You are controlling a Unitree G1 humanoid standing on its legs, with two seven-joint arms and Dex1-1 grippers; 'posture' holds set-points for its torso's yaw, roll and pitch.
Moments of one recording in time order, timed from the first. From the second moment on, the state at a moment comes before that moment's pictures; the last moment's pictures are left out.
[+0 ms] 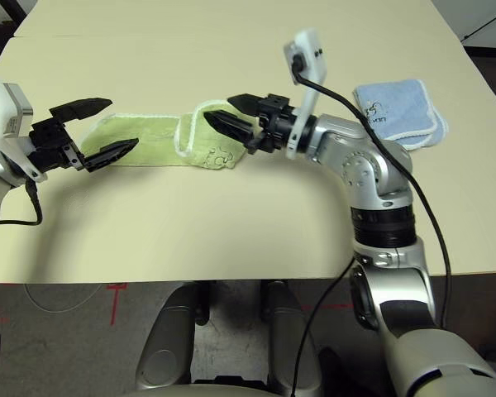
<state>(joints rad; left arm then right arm) -0.50 0.79 0.20 0.02 -0.42 0.20 -0.97 -0.69 -0.46 -0.04 -0.07 0.55 0.72 0.79</state>
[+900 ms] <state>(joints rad) -0.46 0.76 0.30 -0.09 -0.47 0.51 -0.69 -0.63 -0.52 0.04 0.15 0.38 0.26 1.13</state>
